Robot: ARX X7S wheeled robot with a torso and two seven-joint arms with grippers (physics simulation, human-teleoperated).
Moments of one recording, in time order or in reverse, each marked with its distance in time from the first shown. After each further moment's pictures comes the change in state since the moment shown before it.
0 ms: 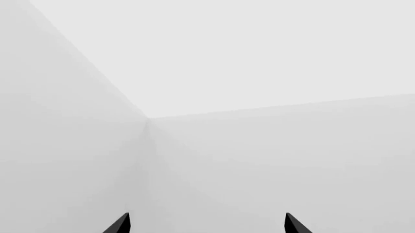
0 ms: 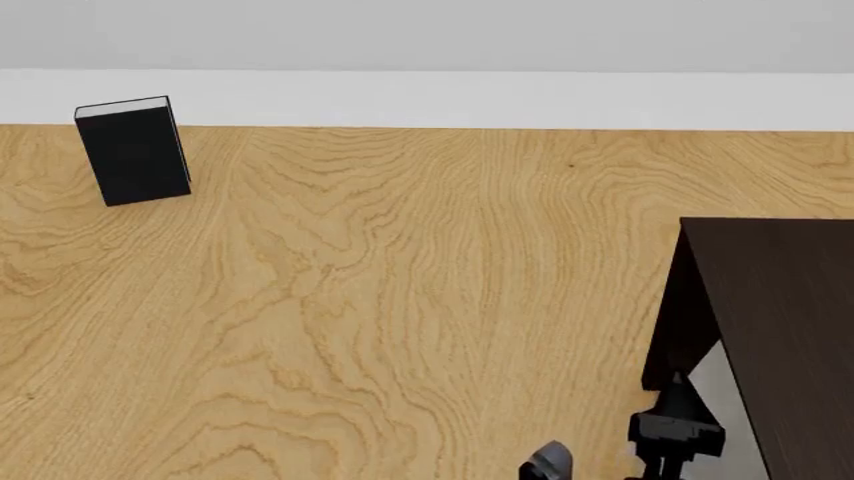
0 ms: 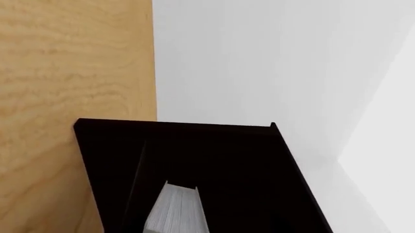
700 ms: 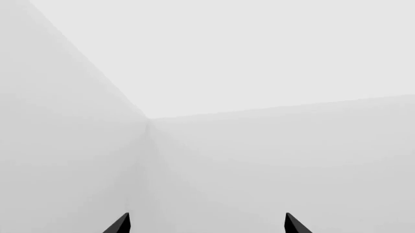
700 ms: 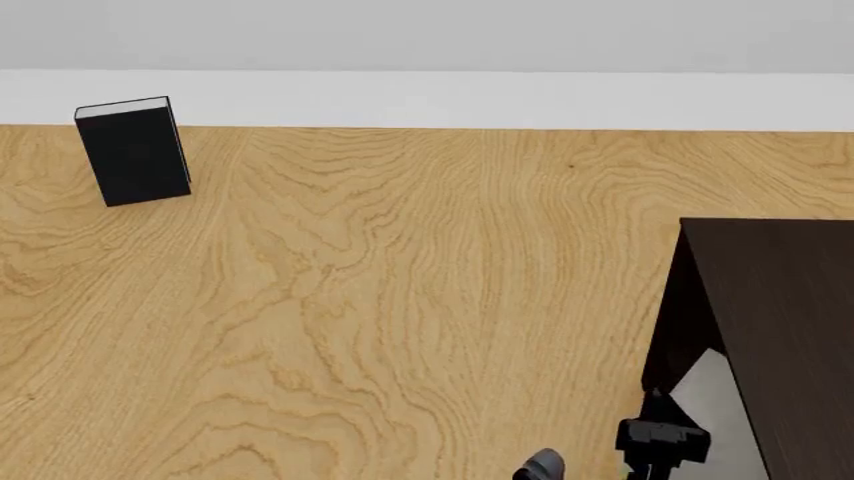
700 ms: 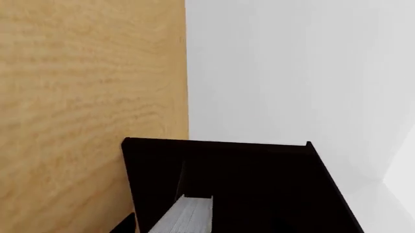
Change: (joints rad) left arm 0.004 -0.011 -0.013 0.009 -0.024 -0.003 -0.016; right arm -0.001 0.027 -0.025 -0.029 0.044 -0.075 -0.097
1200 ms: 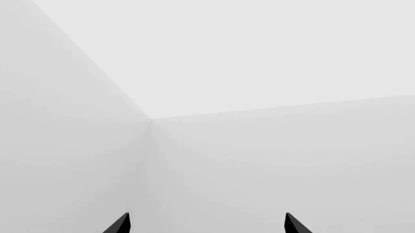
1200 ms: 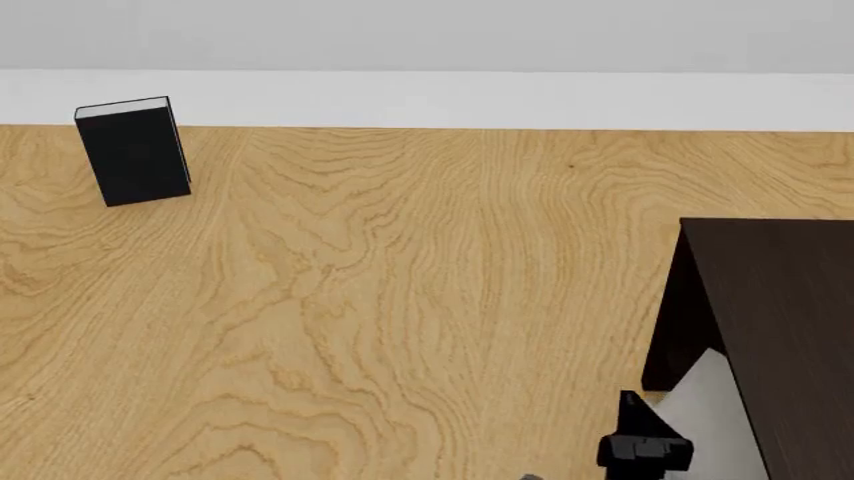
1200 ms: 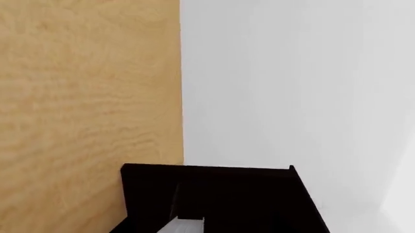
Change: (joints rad) left arm 0.014 -0.009 -0.019 0.007 -0.017 0.001 -0.010; right arm -0.042 0.075 -0.031 -0.136 -0.034 -0.043 0.003
